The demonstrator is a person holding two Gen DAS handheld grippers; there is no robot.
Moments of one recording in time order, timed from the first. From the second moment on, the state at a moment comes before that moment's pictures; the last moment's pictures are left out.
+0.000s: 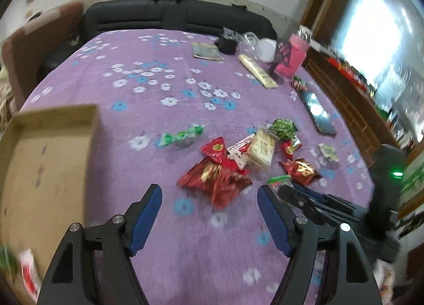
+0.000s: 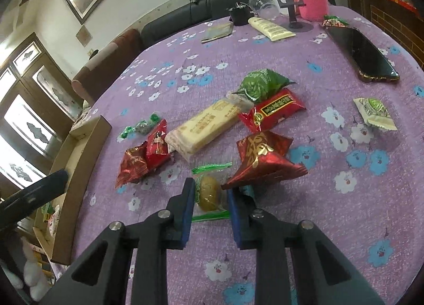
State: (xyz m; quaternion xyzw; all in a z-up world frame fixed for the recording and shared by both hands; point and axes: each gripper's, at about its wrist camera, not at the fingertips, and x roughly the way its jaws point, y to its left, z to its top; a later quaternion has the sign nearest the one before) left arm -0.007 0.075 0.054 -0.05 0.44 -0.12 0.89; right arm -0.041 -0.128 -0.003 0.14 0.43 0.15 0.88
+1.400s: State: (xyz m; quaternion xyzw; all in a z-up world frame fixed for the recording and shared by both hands) left arm 0.019 0.041 0.018 0.04 0.44 -0.16 0.88; right arm -0.040 -0.128 -0.003 0.15 0.44 0.17 0.87
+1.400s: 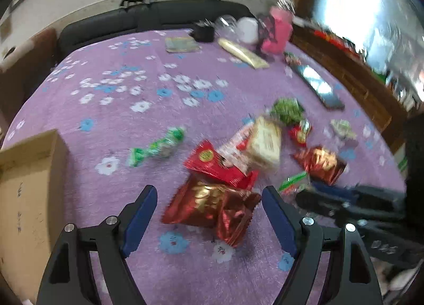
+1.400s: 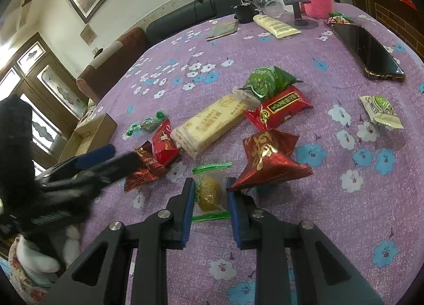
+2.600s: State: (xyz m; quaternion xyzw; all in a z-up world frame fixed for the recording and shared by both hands) left arm -0.089 0.221 0.081 -0.10 0.37 -0.04 0.92; right arm -0.069 -0.085 0.039 0.15 0.39 0.25 0.87
